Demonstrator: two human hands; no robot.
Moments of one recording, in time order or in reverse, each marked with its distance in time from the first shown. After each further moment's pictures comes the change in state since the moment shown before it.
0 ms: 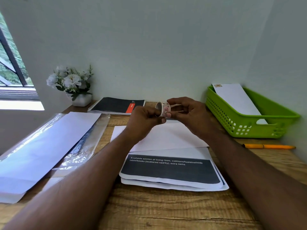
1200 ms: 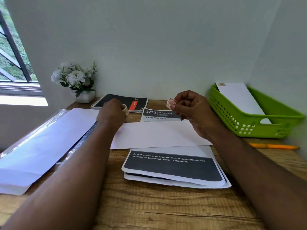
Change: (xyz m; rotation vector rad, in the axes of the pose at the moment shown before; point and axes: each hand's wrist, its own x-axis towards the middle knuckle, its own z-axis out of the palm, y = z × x) left_hand 0.016 -0.034 -0.075 0.774 0.213 -0.372; right_hand 0.002 -0.012 0.005 0.254 0.012 0.104
